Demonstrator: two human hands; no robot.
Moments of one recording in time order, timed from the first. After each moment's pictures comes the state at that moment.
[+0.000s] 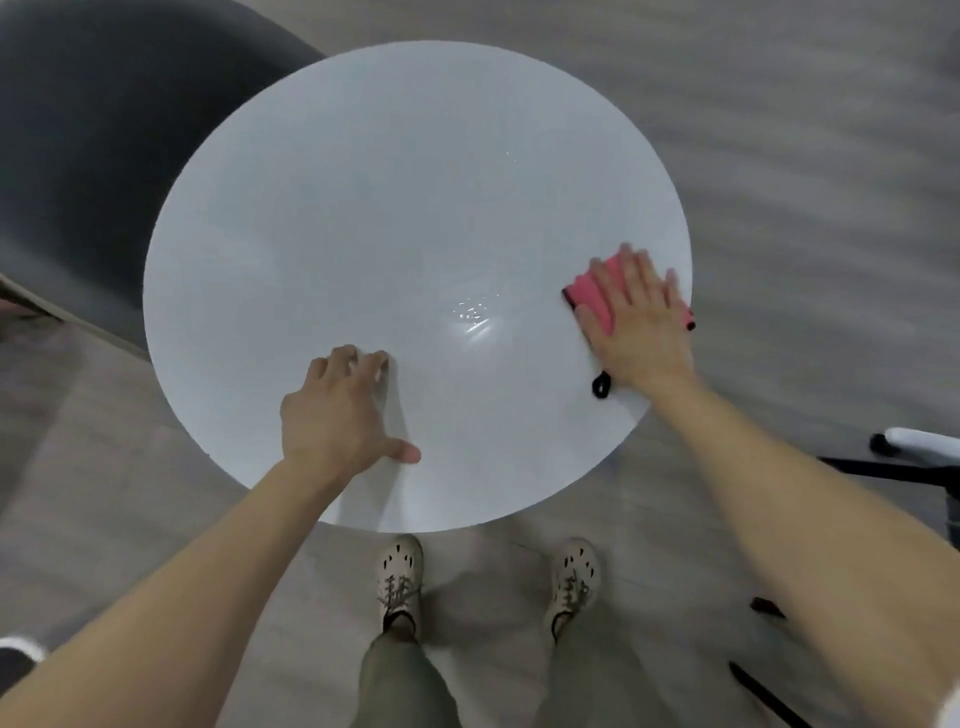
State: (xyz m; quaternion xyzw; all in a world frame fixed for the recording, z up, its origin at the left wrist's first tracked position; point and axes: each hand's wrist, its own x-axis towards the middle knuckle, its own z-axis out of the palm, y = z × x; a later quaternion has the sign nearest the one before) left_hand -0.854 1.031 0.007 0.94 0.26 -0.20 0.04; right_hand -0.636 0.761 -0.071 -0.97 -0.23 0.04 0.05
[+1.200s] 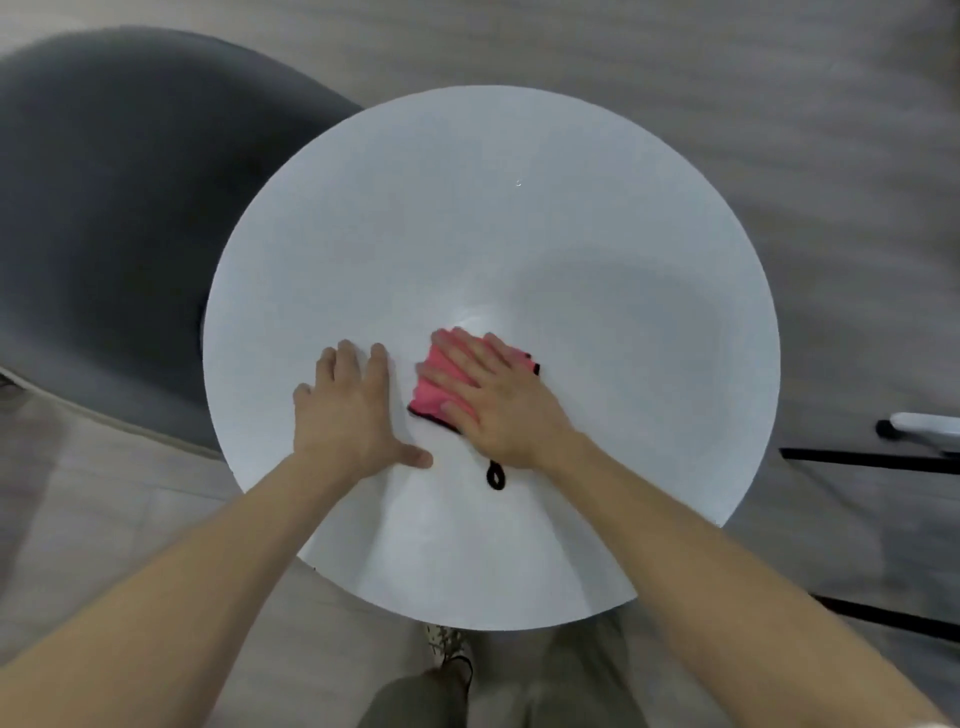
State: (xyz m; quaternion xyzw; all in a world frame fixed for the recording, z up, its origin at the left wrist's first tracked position) left_hand -0.806 1.184 0.000 0.95 0.18 -0.23 0.02; right_hand -0.722 0.994 -0.071 -0.86 -0.49 0.00 0.11
